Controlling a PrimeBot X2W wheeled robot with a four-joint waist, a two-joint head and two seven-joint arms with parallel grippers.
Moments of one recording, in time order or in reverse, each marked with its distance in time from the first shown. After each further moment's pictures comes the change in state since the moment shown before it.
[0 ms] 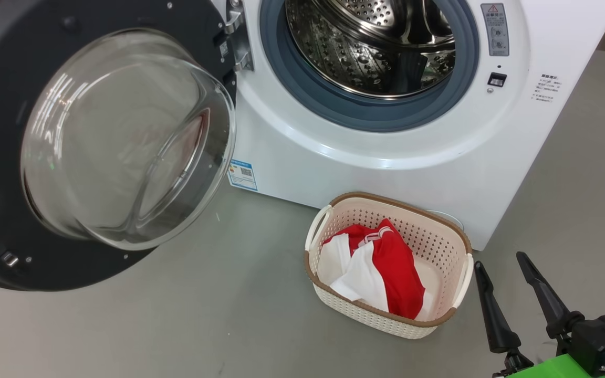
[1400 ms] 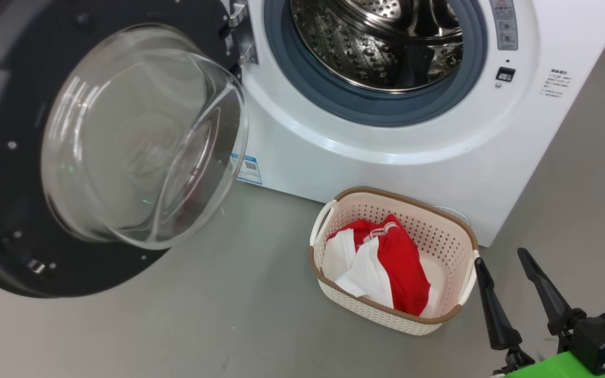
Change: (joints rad) left arm -0.043 0.031 -0.073 0.140 -0.041 -0.138 0.260; right arm -0.004 0.000 0.000 -0.020 -0.009 0.000 0.017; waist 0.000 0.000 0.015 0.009
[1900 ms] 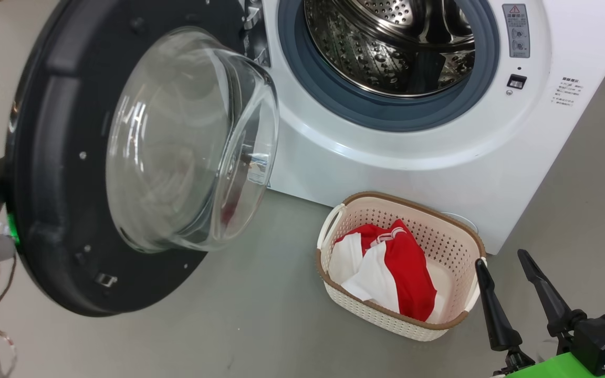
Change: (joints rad) left arm 0.117 -0.154 0.008 -0.174 -0.111 -0.018 0.103; right arm 0.000 0.000 -0.001 0.012 0.011 0.000 -0.013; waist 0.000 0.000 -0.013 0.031
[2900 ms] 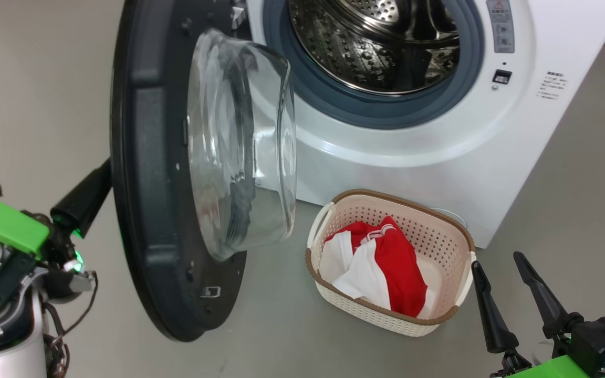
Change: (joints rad) left arm 0.285 -0.177 -0.110 -0.603 -0.174 0.139 0.122; right arm 0.000 0.000 0.012 0.016 0.016 0.000 -0.020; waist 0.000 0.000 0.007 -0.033
